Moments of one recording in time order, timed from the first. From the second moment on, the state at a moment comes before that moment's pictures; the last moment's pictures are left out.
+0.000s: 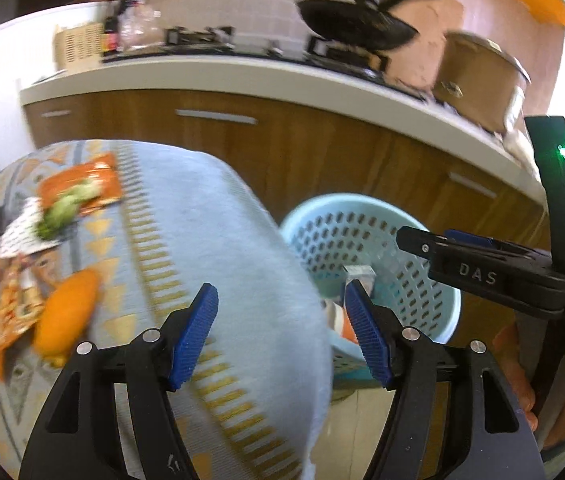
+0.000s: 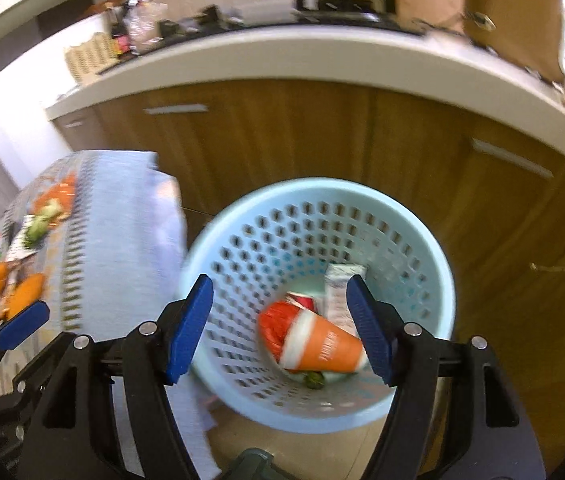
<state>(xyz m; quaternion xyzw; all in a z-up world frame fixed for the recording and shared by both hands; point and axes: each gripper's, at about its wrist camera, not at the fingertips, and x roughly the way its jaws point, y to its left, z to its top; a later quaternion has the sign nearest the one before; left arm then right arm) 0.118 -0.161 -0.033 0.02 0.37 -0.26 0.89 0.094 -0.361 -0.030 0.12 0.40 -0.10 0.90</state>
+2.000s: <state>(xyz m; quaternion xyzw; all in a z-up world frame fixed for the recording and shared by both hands) 0.158 0.065 -0.057 -0.06 0.37 -0.12 0.92 0.189 -0.103 -0.057 0.06 0.48 0.07 0.87</state>
